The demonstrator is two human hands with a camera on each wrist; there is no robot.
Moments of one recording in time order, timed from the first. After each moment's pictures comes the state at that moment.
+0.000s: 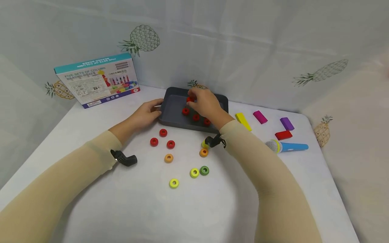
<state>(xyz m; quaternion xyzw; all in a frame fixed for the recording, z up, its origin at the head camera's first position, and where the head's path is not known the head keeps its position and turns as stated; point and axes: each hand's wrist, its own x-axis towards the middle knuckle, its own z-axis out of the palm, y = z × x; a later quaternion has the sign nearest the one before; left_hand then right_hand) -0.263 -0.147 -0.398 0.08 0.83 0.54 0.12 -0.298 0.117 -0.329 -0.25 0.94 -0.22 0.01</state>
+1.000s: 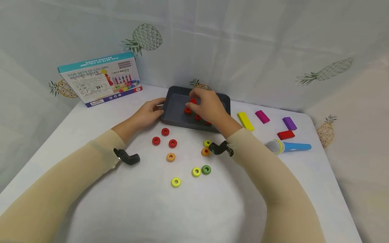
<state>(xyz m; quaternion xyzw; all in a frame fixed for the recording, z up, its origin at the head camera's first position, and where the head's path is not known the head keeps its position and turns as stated) -0.262 -0.145 -0.397 0.08 0.83 0.54 0.11 -0.267 0.119 -0.319 -0.27 0.92 -0.27 -0.03</state>
